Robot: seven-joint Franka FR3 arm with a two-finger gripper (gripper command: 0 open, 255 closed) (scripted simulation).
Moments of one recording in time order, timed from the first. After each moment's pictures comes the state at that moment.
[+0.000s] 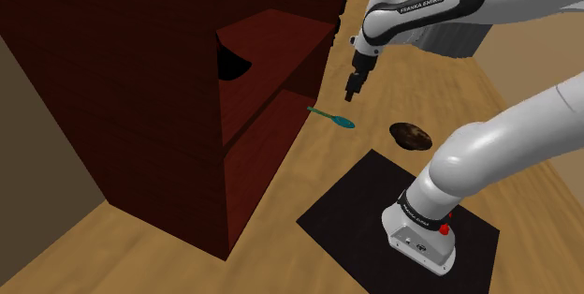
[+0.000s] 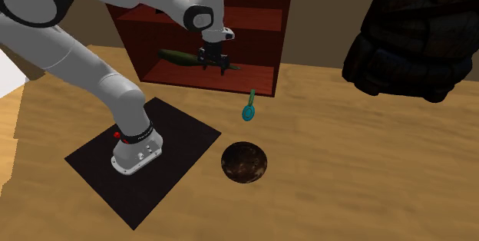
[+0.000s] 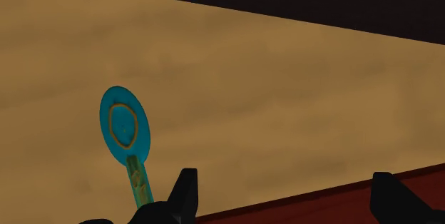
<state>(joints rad) -0.08 -0.40 -0.27 -2.53 -0.07 2.08 -0.46</state>
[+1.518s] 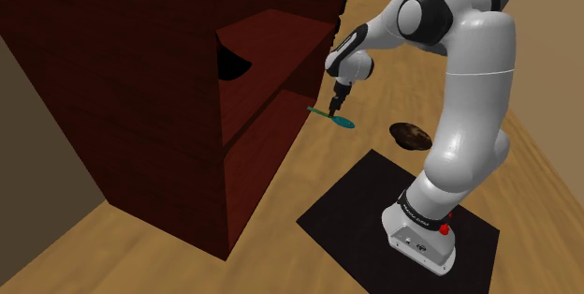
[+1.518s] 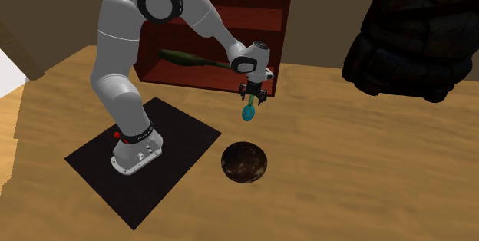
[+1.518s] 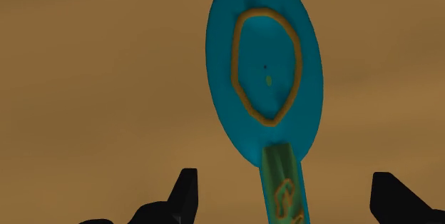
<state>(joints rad) -0.21 0.47 -0.32 -2.09 0.33 2.44 -0.98</state>
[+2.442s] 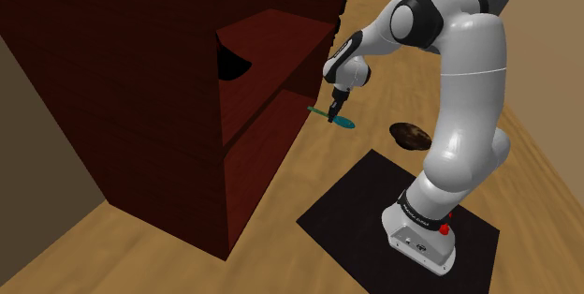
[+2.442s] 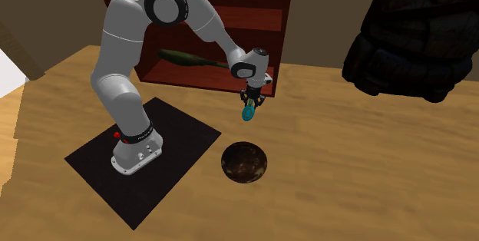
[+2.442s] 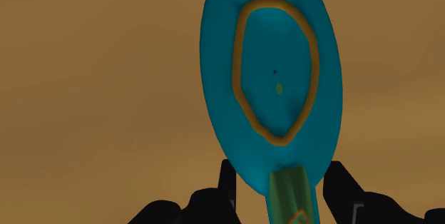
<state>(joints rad) -0.23 0.53 -0.30 -2.08 0.36 2.50 -1.01</state>
